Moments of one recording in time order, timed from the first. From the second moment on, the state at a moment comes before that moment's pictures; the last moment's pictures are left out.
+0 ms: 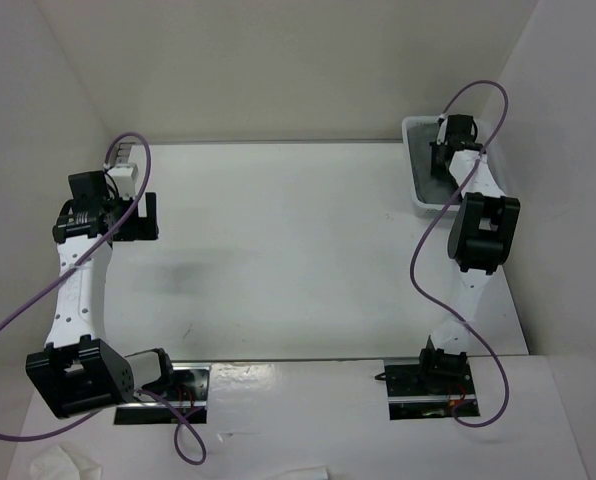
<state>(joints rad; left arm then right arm) 0.28 1.20 1.16 -0.77 0.13 0.18 -0.17 2.18 1.86 -0.51 0.07 -0.12</state>
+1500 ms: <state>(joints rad) 0.33 1.02 1.11 -0.87 0.20 0.20 0.44 1.62 1.60 -0.69 -0.42 -0.24</state>
